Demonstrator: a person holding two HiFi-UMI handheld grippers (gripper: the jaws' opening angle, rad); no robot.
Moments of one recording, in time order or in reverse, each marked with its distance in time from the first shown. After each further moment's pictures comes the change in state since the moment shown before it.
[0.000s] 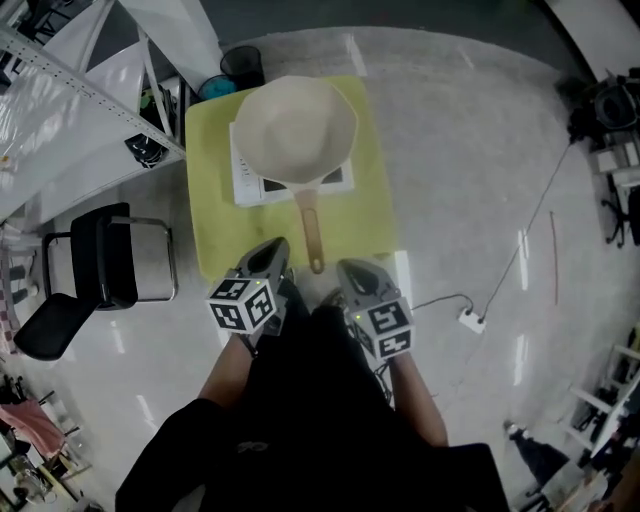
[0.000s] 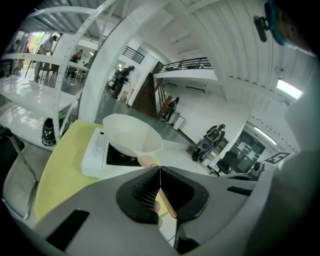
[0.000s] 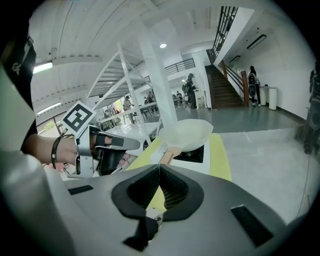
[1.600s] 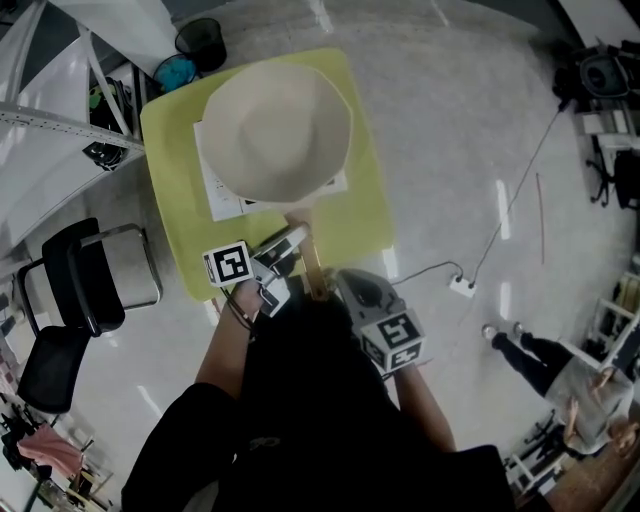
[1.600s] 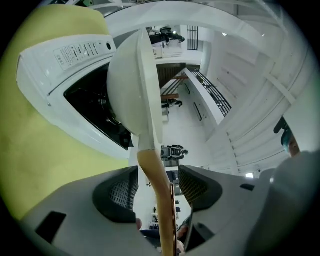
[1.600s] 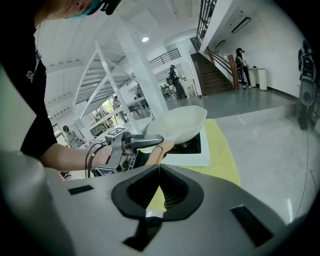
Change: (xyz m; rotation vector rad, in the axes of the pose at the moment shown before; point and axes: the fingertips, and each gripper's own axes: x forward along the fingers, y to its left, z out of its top) left arm 0.130 0.032 -0.013 -0.735 0.195 -0.573; right arm 0.055 -0.026 -0.013 0.171 0.128 -0.010
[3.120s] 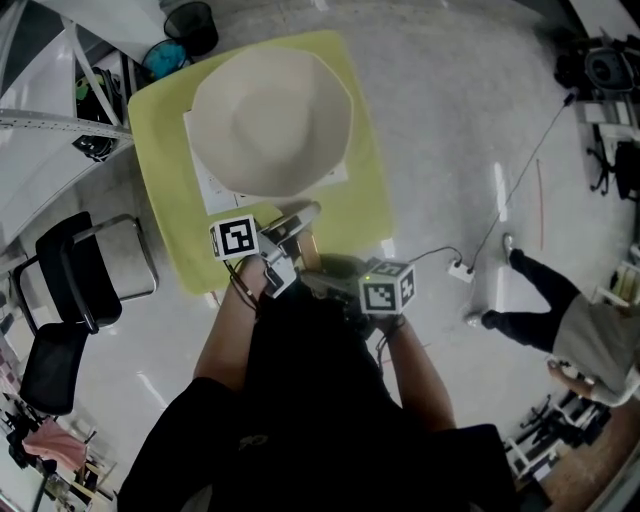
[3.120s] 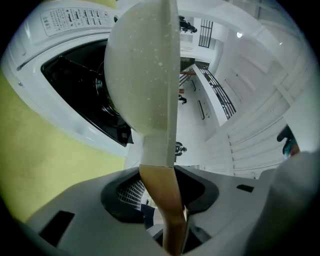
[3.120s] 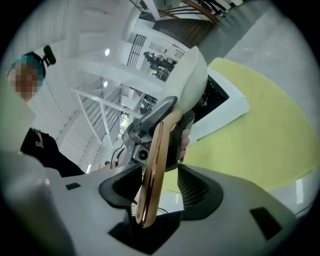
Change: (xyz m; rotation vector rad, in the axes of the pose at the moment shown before) left arm 0.040 0.010 0.006 -0.121 0.083 -0.028; right arm 0.072 0.016 -0.027 0.498 0.129 0.493
